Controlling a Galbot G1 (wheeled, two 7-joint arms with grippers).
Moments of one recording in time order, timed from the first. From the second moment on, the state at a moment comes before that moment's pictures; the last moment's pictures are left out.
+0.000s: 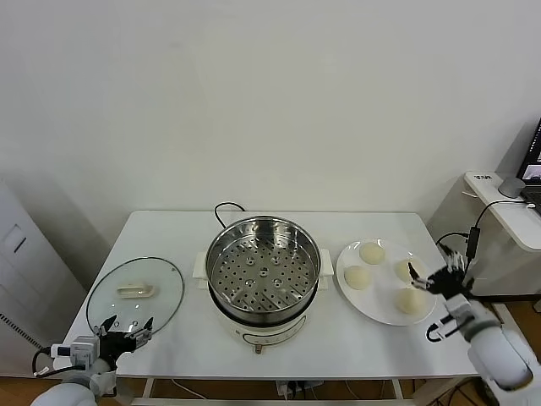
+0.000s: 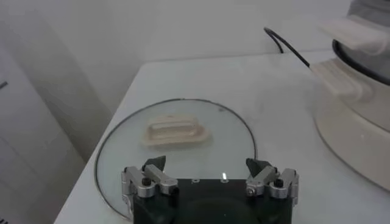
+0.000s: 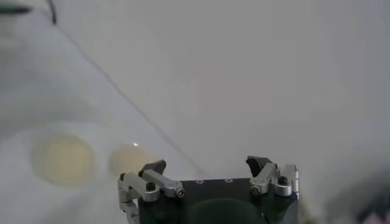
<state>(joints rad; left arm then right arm) 1.54 -1.01 -0.58 -2.00 -0.53 0.49 -0.20 -1.13 0.78 0.51 1.63 -0.26 -0.08 -0.18</state>
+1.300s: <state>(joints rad) 1.51 -1.02 -0.55 -1.99 -0.49 0.51 -0.20 -0.02 0.82 -0.55 0.88 -0.27 0.07 -0.92</state>
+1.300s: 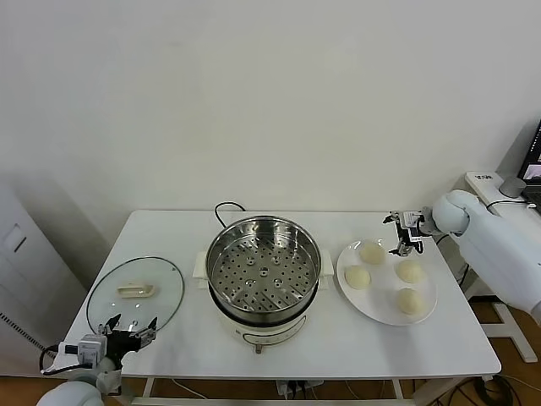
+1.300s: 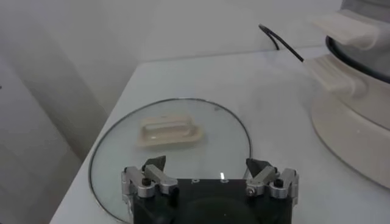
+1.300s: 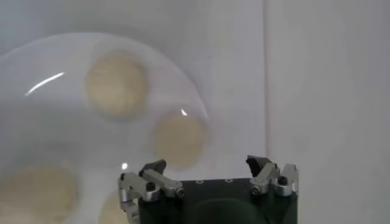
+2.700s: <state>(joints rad) 1.51 -1.02 -0.53 -2.02 -0.47 0.51 -0.20 -0.06 0.97 -0.48 0.70 -0.37 0.07 -0.90</state>
